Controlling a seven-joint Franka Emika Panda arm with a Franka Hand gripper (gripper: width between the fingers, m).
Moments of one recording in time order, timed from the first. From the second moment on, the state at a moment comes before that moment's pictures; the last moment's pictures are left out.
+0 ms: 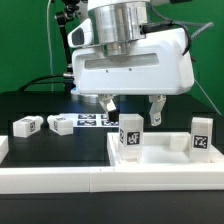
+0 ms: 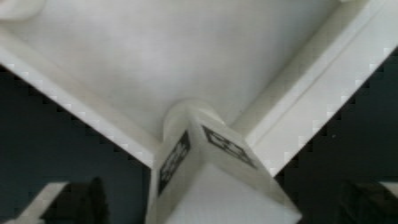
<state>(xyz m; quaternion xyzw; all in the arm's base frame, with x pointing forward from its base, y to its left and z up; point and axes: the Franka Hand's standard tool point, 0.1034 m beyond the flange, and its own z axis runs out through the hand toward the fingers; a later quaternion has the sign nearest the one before) 0.620 0.008 0.088 -0.95 0.32 -0.01 0.06</state>
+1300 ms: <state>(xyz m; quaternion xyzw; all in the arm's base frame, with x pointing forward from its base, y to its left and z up) 0.625 0.005 0.086 -1.00 -0.06 -0.01 0.03</state>
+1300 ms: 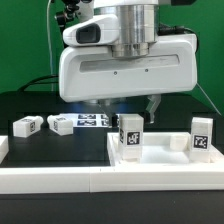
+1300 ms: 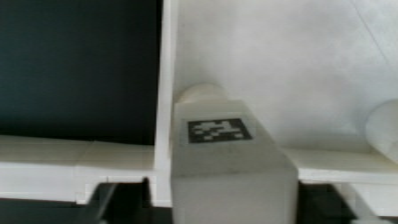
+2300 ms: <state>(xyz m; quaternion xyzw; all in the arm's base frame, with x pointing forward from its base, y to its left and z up) 0.625 0.002 0.085 -0.96 0.28 -0.01 0.05</state>
